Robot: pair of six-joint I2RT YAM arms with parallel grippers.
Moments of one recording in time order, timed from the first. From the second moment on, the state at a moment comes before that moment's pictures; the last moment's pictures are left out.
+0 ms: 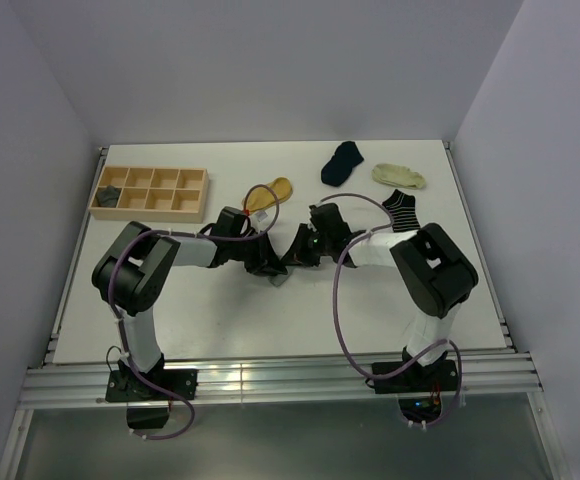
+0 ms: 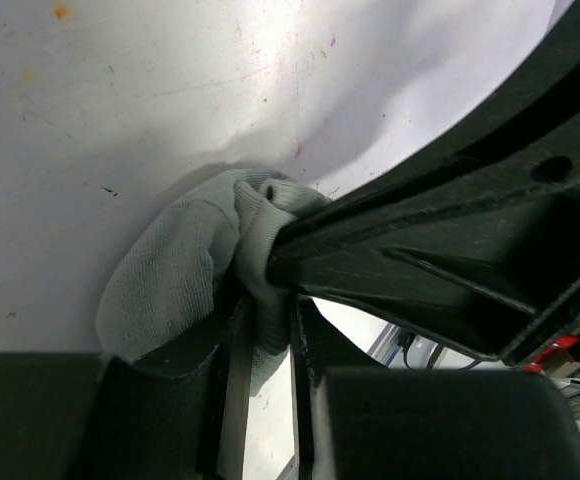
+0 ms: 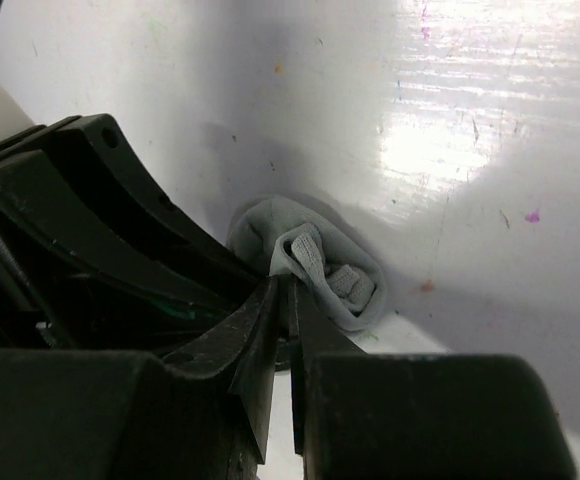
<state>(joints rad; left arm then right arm) -0.52 1.90 0.90 0.16 0.66 -0.77 0.56 1.79 0.87 0.14 -0.36 0.88</state>
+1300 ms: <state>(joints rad) -0.90 1.55 0.79 0.03 -0.24 -0.34 0.57 1.91 1.02 0.03 -0.38 0.84</state>
